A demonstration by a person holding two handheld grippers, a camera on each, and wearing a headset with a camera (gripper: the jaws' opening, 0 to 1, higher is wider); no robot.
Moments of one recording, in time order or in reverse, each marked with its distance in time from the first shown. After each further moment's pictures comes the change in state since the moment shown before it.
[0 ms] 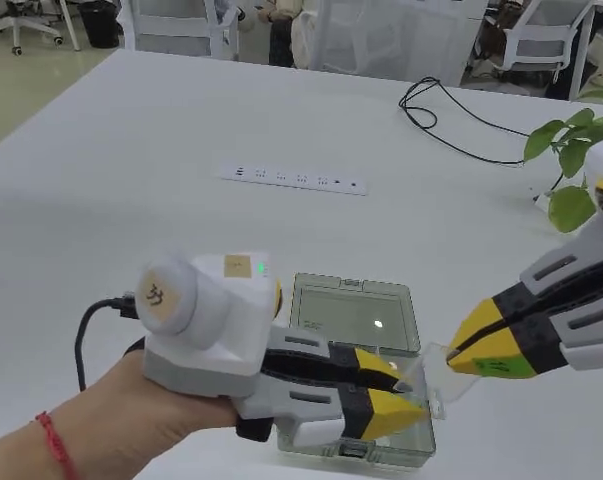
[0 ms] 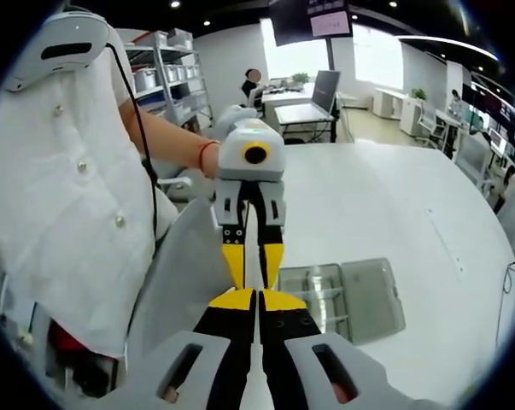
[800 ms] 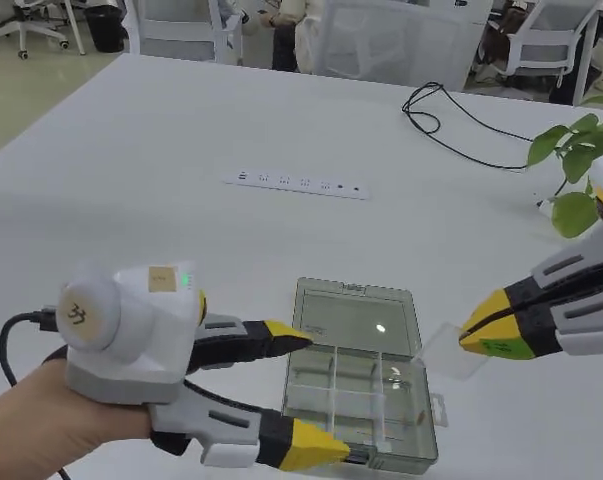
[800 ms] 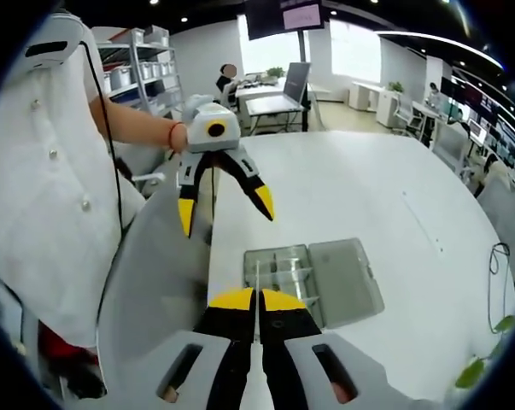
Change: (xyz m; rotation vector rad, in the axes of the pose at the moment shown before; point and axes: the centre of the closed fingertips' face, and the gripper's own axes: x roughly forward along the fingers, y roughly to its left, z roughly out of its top) left arm -0.051 0.036 -0.032 0.035 0.078 0.154; right arm -0.001 -0.046 -0.032 0.041 0.034 -0.116
